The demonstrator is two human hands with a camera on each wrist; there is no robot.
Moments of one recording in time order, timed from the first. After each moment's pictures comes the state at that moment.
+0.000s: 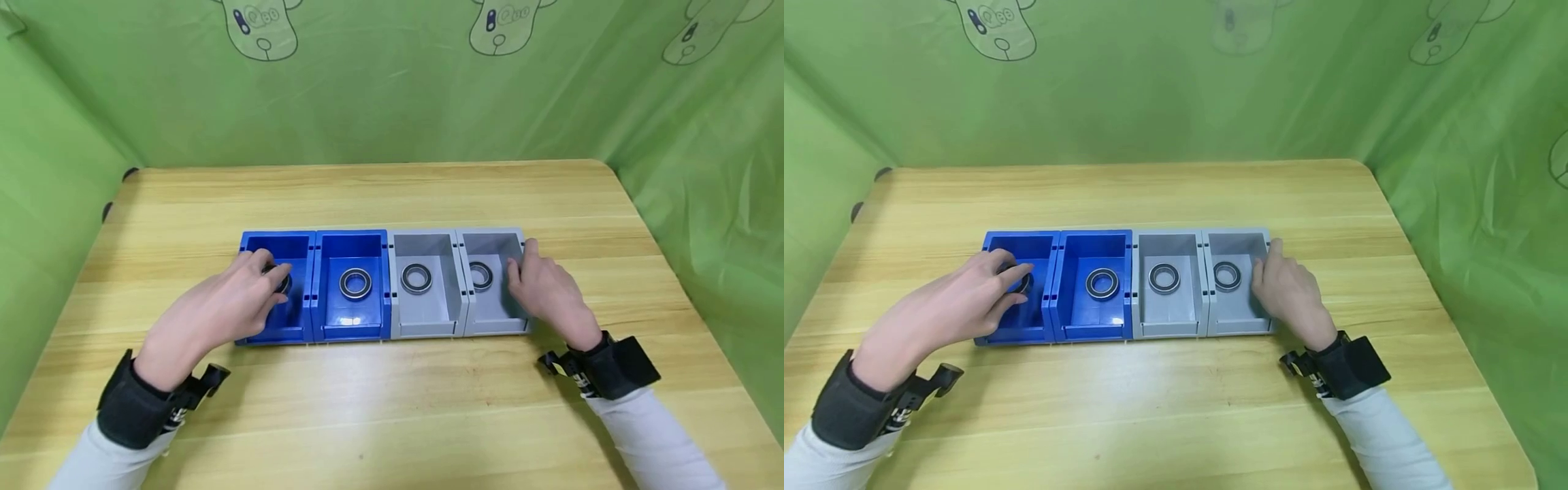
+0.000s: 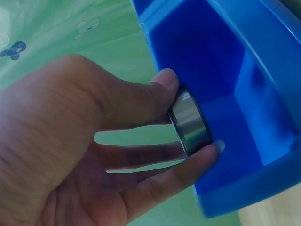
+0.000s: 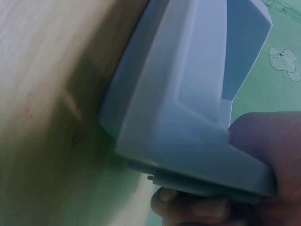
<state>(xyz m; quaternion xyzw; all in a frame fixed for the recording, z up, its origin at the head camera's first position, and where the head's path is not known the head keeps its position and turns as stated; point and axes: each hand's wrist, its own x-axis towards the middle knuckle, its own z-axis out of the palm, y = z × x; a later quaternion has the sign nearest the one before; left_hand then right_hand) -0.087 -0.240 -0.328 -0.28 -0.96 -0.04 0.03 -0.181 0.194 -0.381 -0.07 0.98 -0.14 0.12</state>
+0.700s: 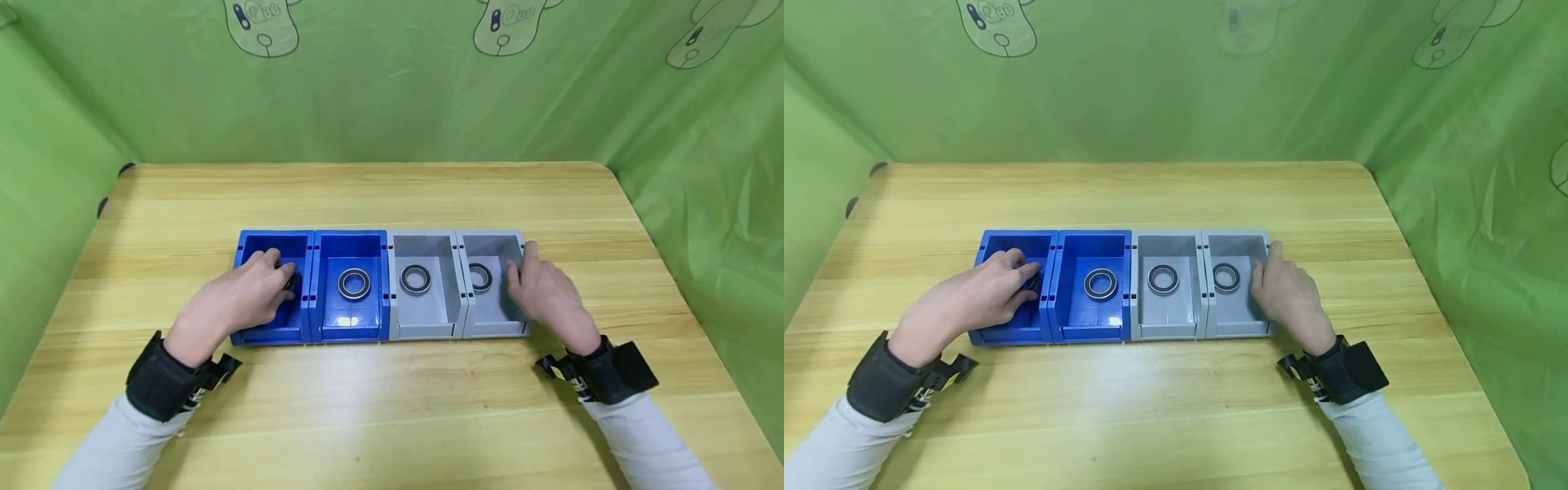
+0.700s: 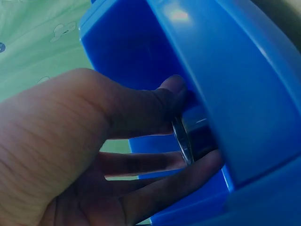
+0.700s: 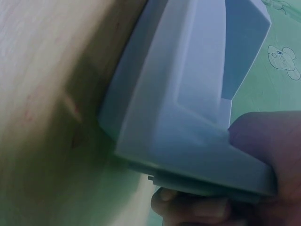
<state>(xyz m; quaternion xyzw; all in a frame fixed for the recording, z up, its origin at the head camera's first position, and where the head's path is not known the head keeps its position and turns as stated) -0.111 -0.238 -0.349 -0.24 -0.97 -0.04 -0.05 -0.181 0.193 -0.379 -0.06 0.98 -0.14 0.13</state>
